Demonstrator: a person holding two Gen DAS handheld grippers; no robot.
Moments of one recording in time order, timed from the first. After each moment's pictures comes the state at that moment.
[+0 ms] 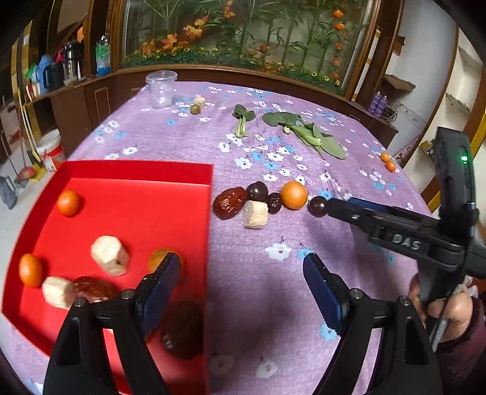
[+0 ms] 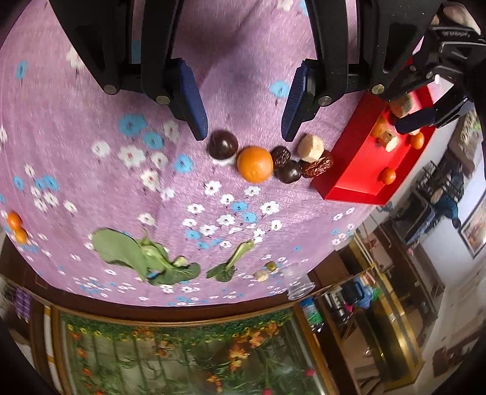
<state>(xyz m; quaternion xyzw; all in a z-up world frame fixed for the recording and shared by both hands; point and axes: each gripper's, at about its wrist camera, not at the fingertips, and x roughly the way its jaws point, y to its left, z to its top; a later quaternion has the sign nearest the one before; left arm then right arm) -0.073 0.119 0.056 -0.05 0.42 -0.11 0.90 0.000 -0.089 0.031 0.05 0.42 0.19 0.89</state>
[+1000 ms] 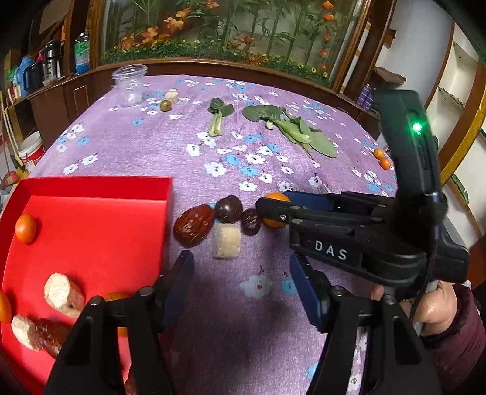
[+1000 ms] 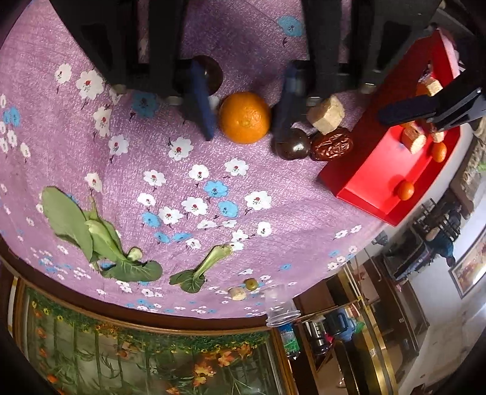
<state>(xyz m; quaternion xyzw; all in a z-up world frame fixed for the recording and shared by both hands) -0.028 0.091 0.042 -0.05 0.44 -0.15 0.89 0.054 -0.052 0.009 0.00 0.44 0.23 0.87</state>
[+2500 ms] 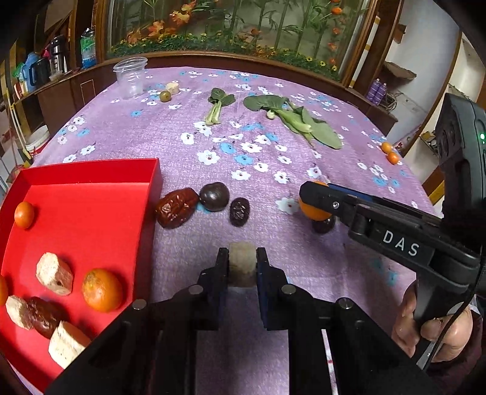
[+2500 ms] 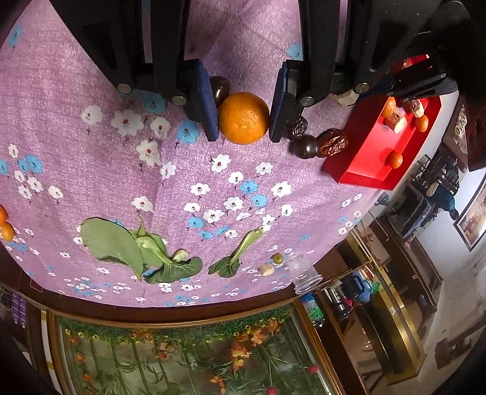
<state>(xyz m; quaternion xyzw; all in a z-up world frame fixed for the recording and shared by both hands) -0.034 0.069 0.036 -0.05 0.45 -0.12 0.88 0.023 -0.101 0.025 0.08 0.41 0.20 0.89</state>
